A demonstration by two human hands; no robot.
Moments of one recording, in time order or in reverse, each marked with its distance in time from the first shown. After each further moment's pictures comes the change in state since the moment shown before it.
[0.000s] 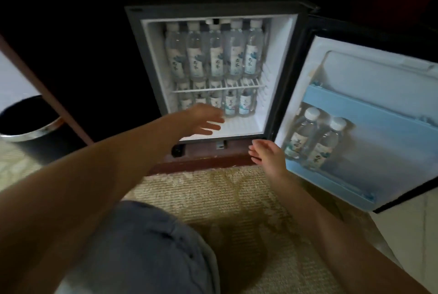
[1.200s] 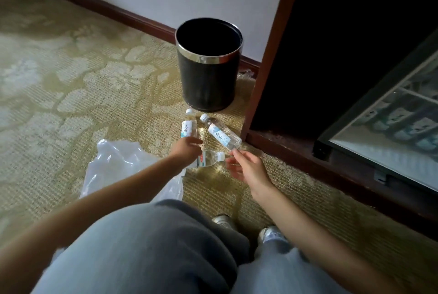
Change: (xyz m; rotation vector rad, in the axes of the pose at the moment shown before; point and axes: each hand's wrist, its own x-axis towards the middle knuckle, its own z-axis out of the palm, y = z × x) left_hand -0.098 -0.336 -0.287 -0.086 0.716 -0.284; right_hand -0.098 0.142 0.361 -0.344 -0.737 0.318
